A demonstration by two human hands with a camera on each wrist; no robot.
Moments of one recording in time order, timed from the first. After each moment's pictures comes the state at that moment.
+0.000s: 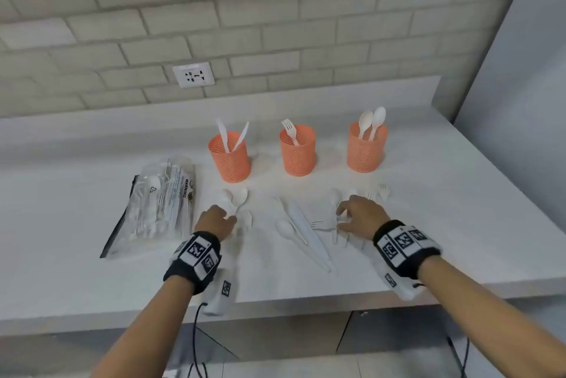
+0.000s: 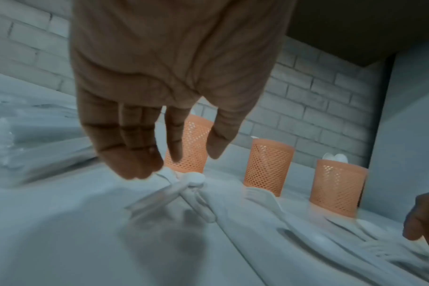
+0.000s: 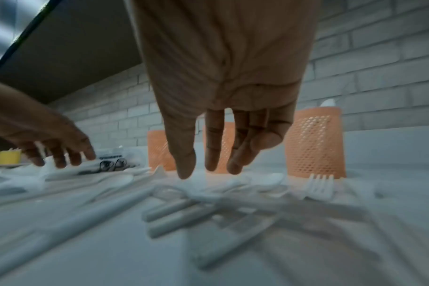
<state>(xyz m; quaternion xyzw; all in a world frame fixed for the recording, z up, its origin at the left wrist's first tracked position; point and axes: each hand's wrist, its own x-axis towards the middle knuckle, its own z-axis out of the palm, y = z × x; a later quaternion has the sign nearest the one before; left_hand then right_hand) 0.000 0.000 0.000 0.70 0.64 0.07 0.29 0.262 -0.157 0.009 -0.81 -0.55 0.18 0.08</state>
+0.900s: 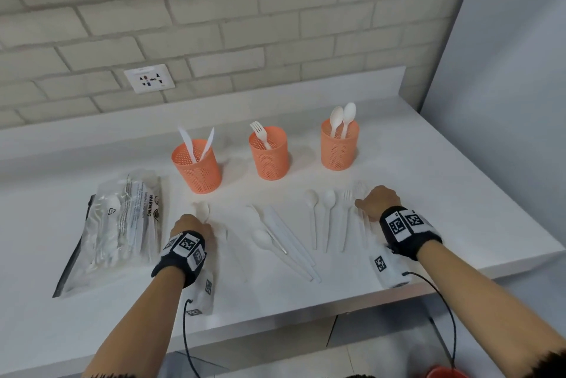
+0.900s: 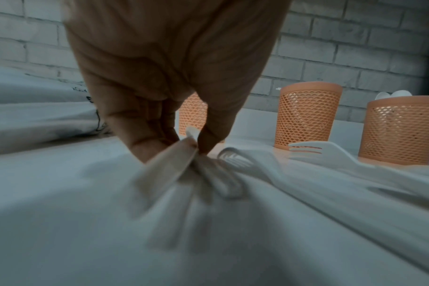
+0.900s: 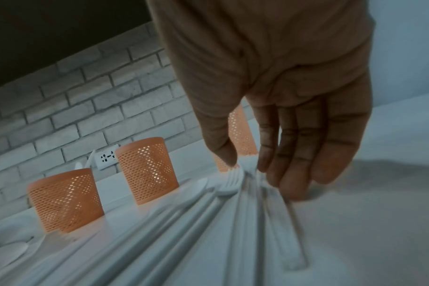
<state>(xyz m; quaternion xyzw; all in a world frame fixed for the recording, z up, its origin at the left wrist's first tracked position) 0.022 0.032 -0.021 0.68 0.69 0.03 0.25 0.332 -0.164 0.001 -0.92 -0.25 0.24 0.17</state>
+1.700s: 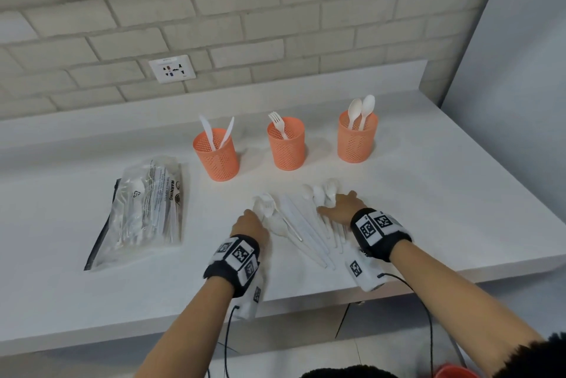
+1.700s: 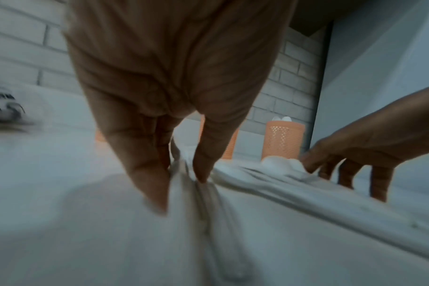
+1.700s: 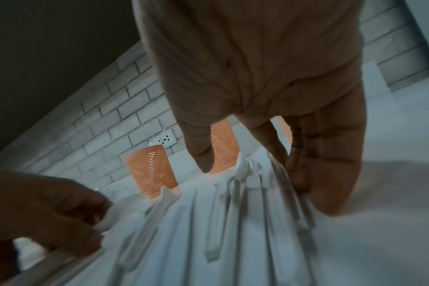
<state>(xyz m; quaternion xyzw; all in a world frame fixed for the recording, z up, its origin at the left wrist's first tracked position) 0.065 -0.044 -0.010 0.74 0.61 -0.05 0.28 0.250 -0.129 -0.002 -0.87 -0.36 0.33 0.07</state>
